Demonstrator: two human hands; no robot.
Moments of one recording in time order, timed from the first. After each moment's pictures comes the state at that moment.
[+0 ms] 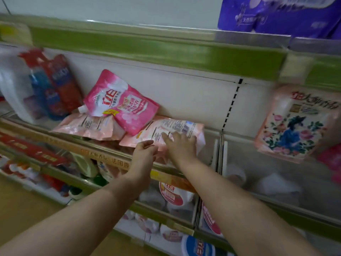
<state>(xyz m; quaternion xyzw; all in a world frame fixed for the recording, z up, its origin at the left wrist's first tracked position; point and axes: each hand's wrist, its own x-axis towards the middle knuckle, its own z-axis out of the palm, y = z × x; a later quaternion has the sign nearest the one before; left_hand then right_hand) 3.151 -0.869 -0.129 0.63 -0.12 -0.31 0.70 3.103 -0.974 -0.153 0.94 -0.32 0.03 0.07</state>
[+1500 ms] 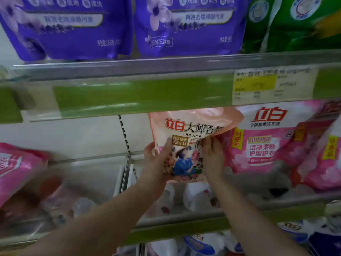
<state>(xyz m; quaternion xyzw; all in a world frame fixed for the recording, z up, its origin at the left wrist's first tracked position) 2.929 -1.043 -0.091 0.56 -0.30 -0.52 0.58 2.812 -1.127 -0.138 0.56 -0.52 0.57 -0.30</state>
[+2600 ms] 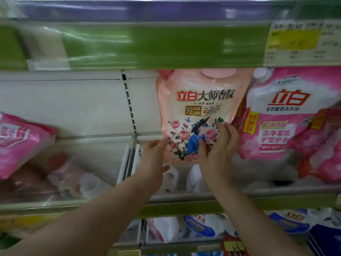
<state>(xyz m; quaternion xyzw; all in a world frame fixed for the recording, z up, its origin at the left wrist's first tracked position) 2.944 -1.030 -0.121 0.61 -0.20 -0.52 0.57 2.822 -1.083 -0.160 0.66 -0.51 0.55 -0.05</state>
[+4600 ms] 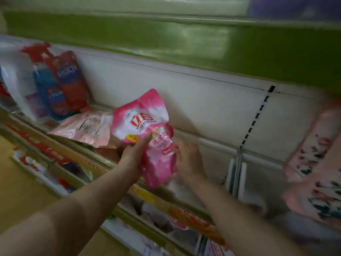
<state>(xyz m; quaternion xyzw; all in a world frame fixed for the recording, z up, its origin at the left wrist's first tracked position) 3.214 -0.913 -0.148 0.57 -0.01 -0.32 0.76 3.128 -1.022 -0.188 0.86 -0.16 0.47 -0.12</state>
